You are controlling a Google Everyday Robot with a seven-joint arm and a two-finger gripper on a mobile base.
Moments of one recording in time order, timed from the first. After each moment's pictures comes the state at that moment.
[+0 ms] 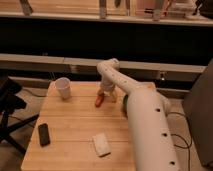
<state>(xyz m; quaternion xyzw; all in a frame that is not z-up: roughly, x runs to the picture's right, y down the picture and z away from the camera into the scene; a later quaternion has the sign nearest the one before) 0.032 0.059 0.988 -0.30 -0.21 -0.49 0.79</state>
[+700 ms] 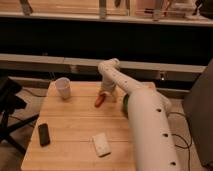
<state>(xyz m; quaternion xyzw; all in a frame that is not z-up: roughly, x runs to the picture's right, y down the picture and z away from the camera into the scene) 0.038 0.058 0.987 -0.30 -0.21 -0.50 0.79</state>
